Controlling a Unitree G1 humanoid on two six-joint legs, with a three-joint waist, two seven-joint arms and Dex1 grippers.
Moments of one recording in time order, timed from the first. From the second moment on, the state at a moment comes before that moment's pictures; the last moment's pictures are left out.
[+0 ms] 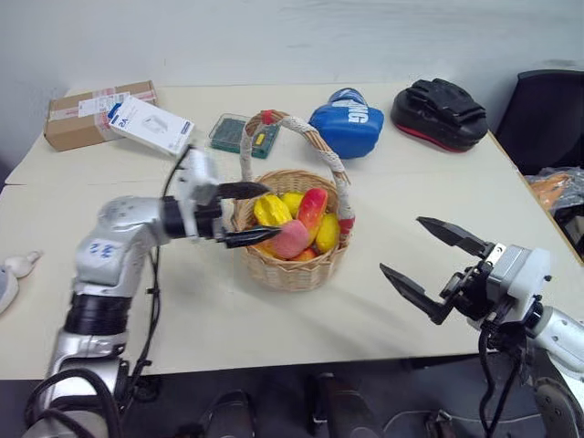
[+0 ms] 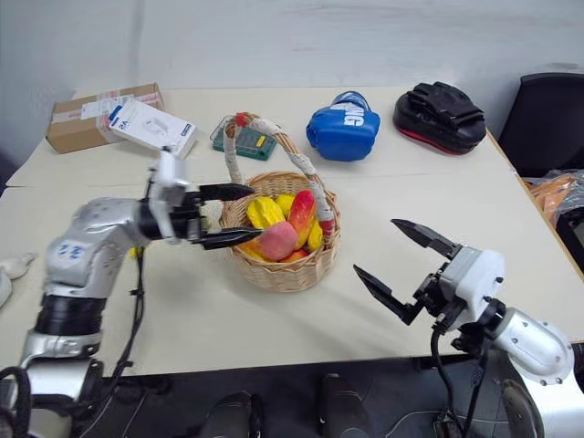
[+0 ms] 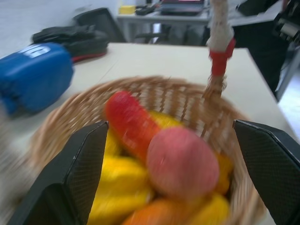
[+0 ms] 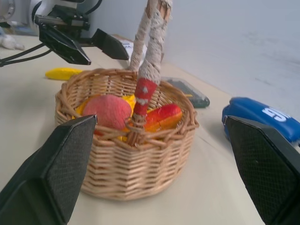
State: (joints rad) left arm -0.53 0.69 0.12 -0.02 -0.49 0.43 -1.09; right arm 0.09 -0.60 -0.26 -0.65 0.55 0.11 0.74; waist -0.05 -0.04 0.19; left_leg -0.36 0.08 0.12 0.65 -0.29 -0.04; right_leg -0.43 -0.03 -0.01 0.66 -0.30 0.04
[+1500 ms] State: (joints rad) left arm -0.81 0.82 -0.01 0.86 -0.08 0.29 -1.00; right arm 0.09 -0.54 -0.10 -0.67 0.49 0.07 0.73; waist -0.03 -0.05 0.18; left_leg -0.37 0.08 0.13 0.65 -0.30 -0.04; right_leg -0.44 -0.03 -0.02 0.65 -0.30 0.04
